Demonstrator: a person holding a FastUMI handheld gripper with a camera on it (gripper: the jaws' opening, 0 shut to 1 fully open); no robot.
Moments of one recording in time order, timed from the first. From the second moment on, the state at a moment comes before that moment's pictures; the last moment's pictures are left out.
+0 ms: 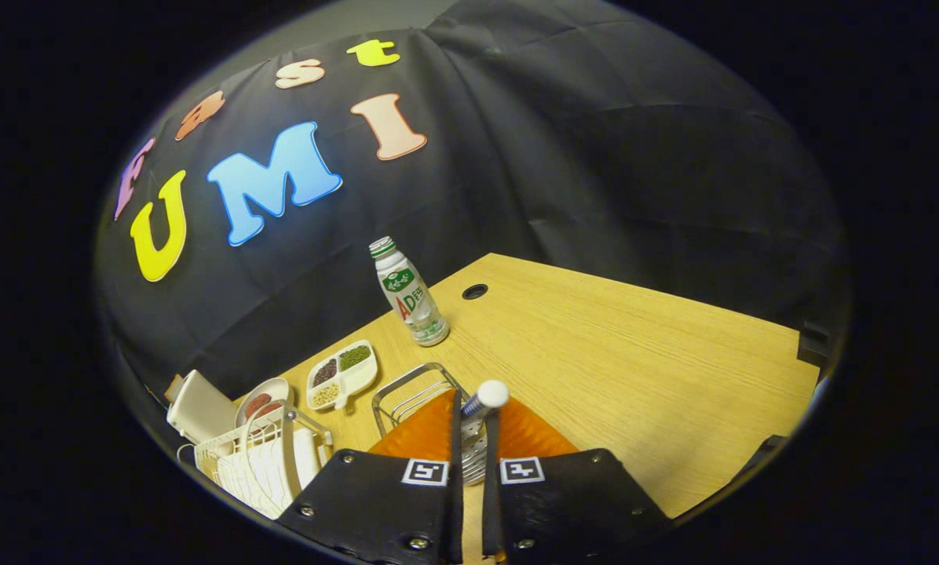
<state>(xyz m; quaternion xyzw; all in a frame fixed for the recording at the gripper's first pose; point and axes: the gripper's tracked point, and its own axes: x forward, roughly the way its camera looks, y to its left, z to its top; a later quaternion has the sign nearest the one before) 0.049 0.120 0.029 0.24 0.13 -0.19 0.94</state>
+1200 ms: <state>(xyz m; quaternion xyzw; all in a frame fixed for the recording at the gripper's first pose) 0.061 0.153 0.088 0.09 0.16 -0.18 0.97</state>
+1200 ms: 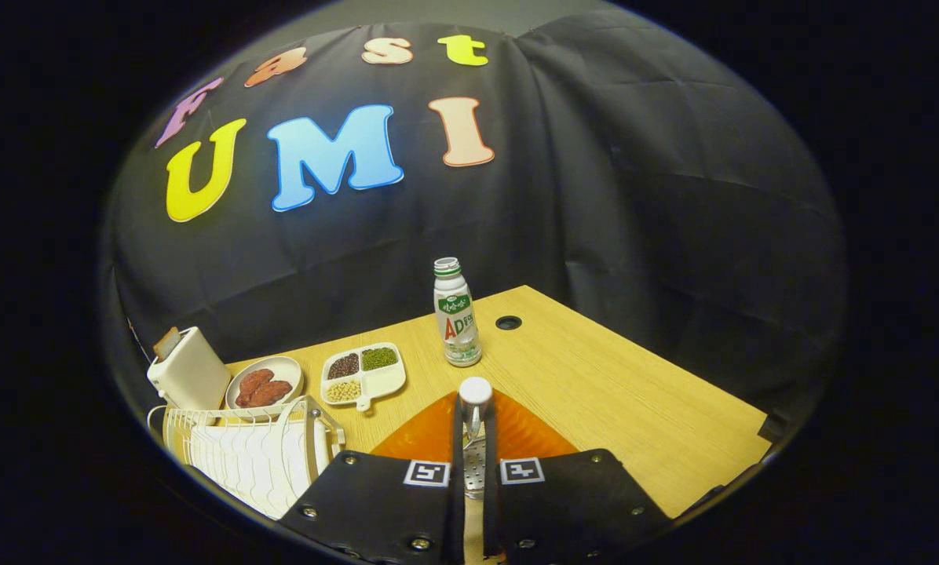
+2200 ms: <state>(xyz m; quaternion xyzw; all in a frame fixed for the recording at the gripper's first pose) -0.053 0.357 0.209 -0.07 0.12 0.03 0.99</state>
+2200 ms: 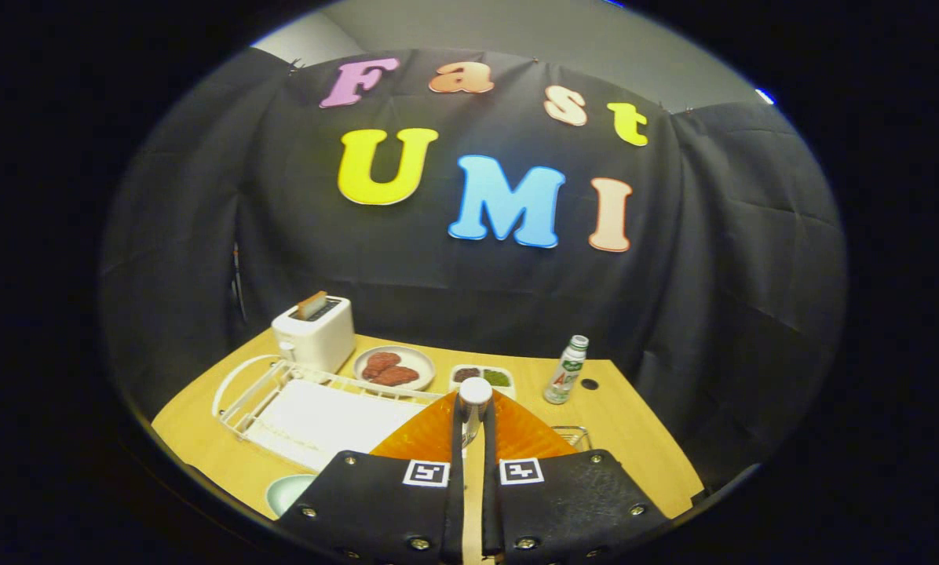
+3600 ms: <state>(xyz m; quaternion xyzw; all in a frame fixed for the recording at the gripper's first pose) -0.120 0.525 0.040 -0.07 0.27 0.23 0.93</state>
